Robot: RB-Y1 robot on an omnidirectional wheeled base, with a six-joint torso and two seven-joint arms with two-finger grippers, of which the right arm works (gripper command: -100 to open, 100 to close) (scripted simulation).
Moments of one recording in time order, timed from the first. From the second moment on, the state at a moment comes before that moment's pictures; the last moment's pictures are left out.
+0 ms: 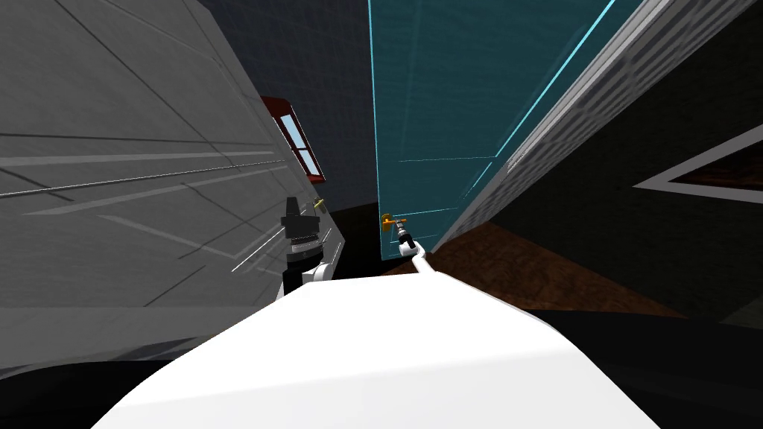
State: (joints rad) arm -0.22 -0.04 0.09 -1.04 -0.02 -0.32 0.01
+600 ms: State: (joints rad) arm -0.24 -0.05 0.01 -1.01 -0.03 -0.33 0.02
